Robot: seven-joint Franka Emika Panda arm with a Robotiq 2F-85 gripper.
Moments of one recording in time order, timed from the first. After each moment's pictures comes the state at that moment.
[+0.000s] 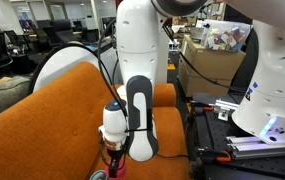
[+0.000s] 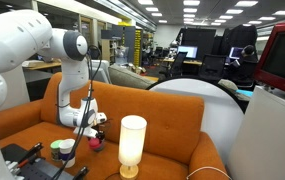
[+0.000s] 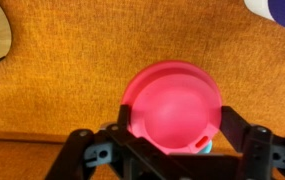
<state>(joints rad) 0.25 1.10 -0.01 -2.02 -0.02 3.27 0.05</state>
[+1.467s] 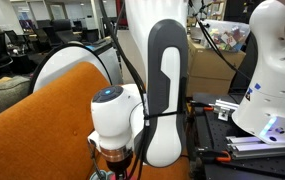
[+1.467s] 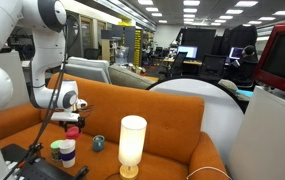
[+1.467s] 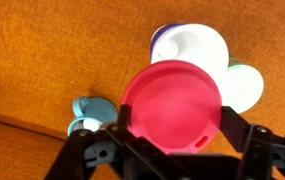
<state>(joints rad) 0.41 0.76 0.05 -2.28 -0.04 3.07 0.01</state>
